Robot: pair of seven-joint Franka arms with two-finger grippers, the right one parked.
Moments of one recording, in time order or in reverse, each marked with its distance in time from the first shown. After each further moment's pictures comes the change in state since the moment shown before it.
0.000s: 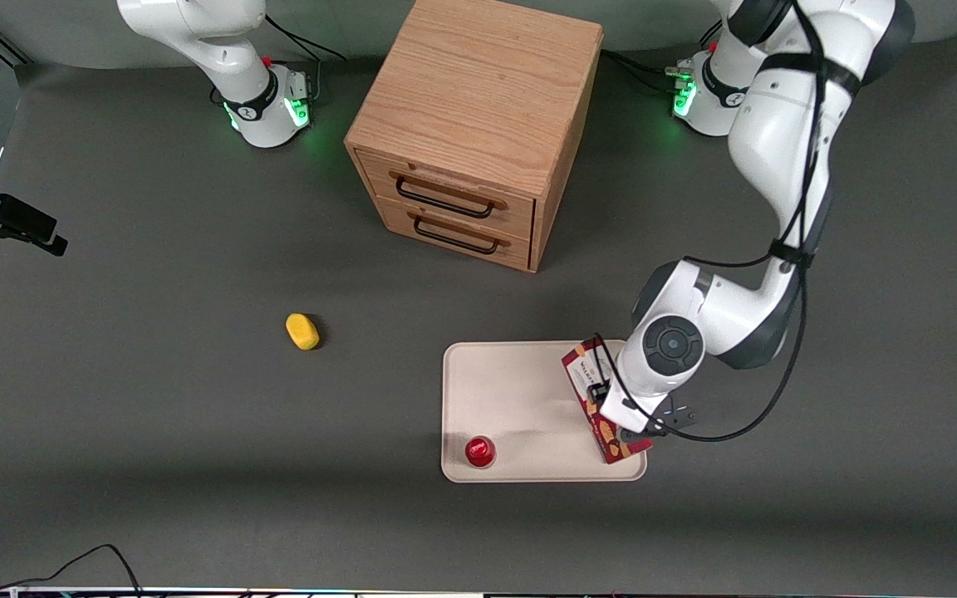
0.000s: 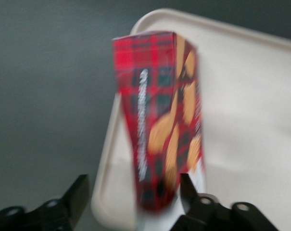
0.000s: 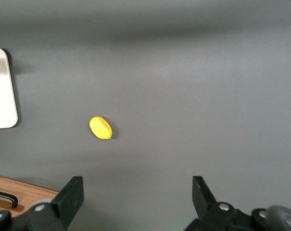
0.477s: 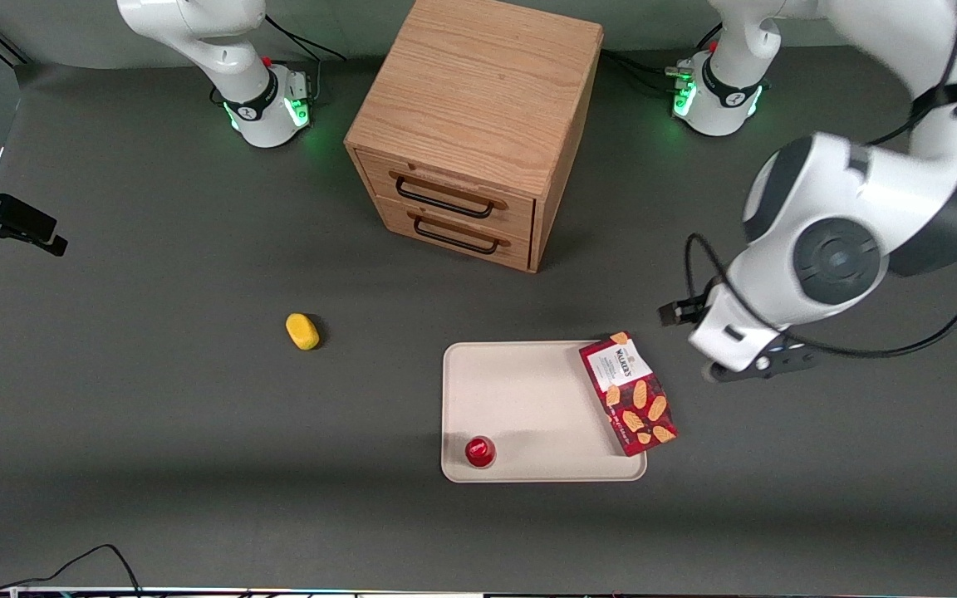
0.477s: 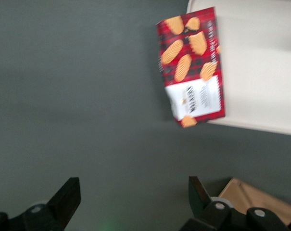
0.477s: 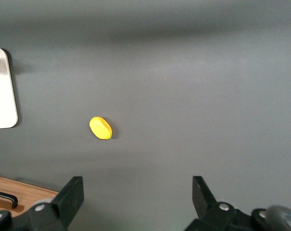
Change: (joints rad) arm 0.102 -0.338 0.009 -0.004 -0.103 -0.436 0.259
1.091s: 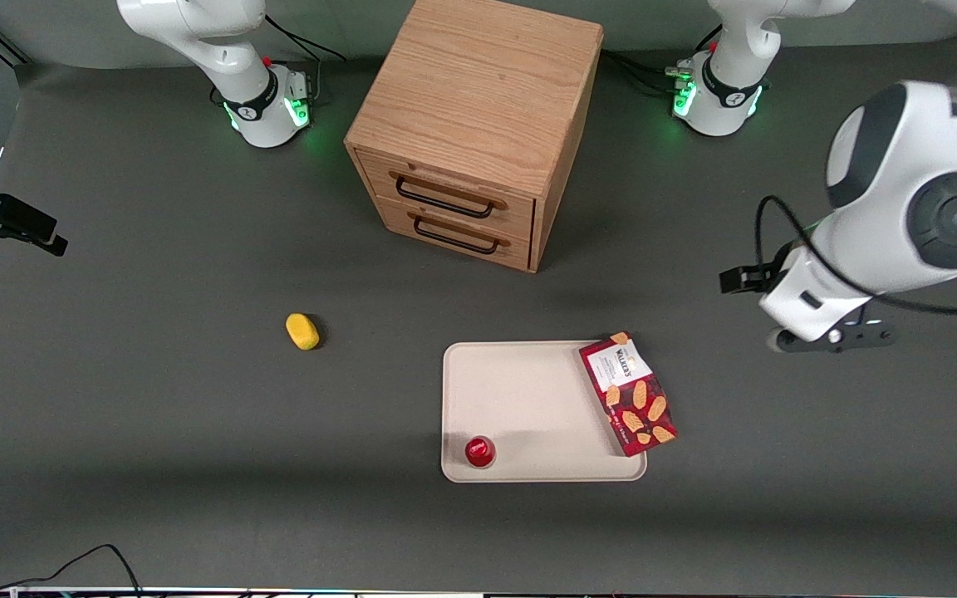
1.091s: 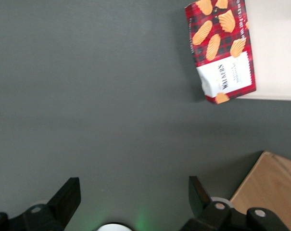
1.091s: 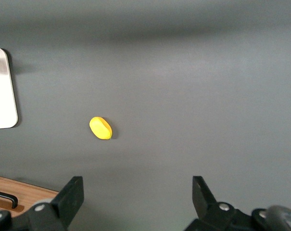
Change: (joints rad) arm 0.030 -0.130 0.081 -0.086 -0.005 -0.049 0.220
